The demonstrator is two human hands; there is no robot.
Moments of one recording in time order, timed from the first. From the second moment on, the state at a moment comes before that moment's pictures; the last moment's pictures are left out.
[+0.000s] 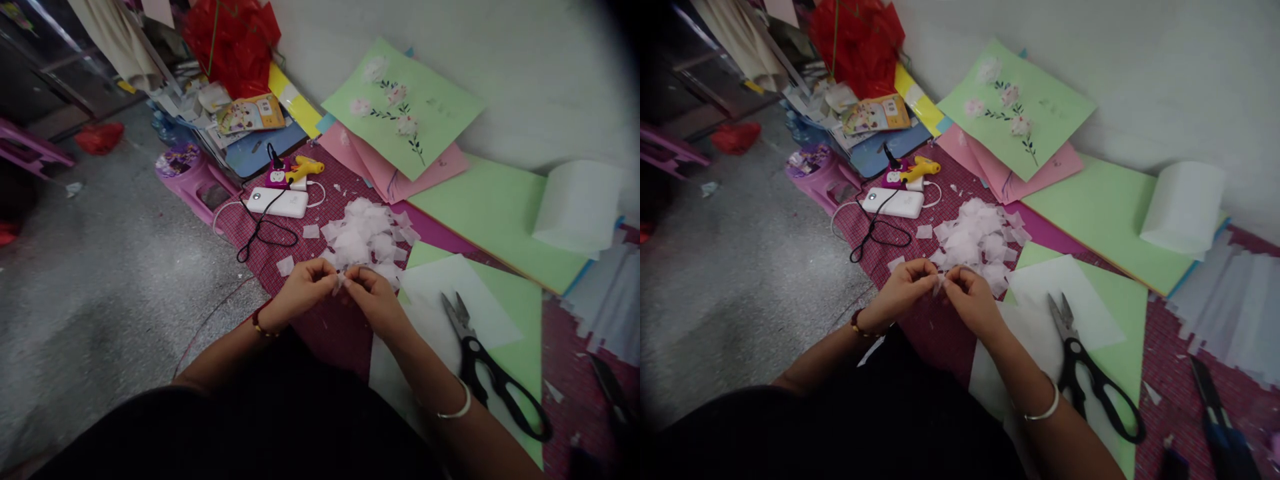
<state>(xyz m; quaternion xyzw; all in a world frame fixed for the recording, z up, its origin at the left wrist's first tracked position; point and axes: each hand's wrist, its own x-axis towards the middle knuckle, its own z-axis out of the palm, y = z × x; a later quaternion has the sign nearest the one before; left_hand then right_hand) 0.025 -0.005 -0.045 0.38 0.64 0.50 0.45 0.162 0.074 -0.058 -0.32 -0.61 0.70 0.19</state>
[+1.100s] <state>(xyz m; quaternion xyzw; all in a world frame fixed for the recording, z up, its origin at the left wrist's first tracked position) -0.024 -0.017 -0.050 0.51 0.68 0.38 0.36 0.164 0.077 -0.075 -0.32 -0.75 0.54 0.18</state>
